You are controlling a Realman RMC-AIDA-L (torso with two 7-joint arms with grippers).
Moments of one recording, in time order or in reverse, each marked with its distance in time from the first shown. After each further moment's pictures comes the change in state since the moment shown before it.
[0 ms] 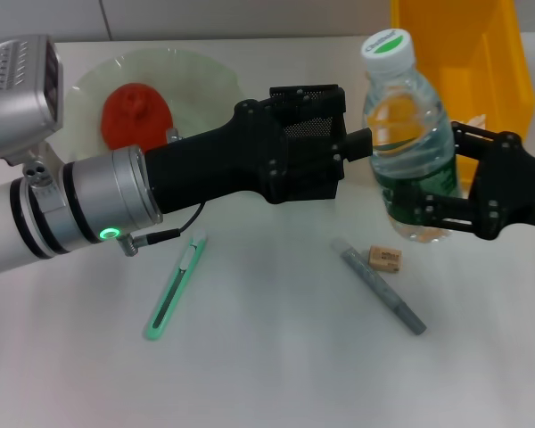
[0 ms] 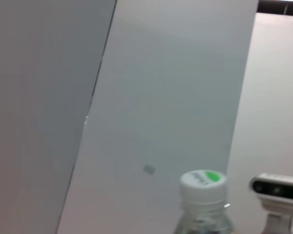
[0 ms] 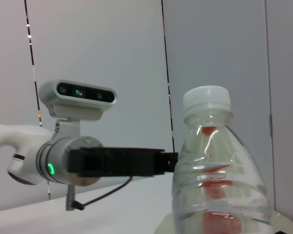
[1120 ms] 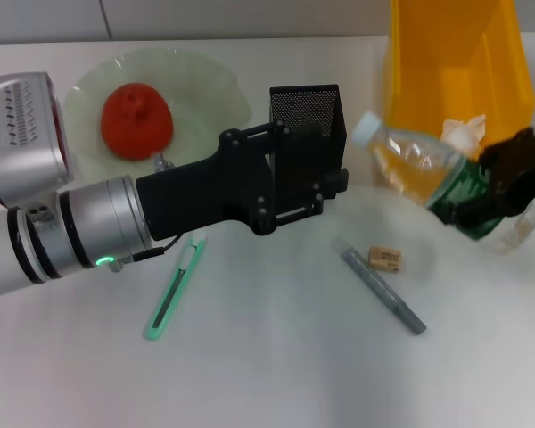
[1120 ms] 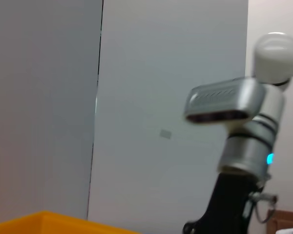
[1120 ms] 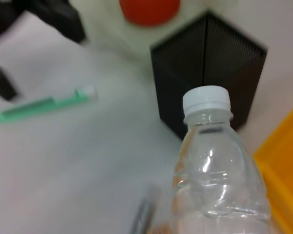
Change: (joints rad) left arm 0.050 -0.002 -0.003 0.000 0.061 -0.065 0.176; right arm 0.191 -0.004 -0.161 -0.638 -0.794 -0.050 0.897
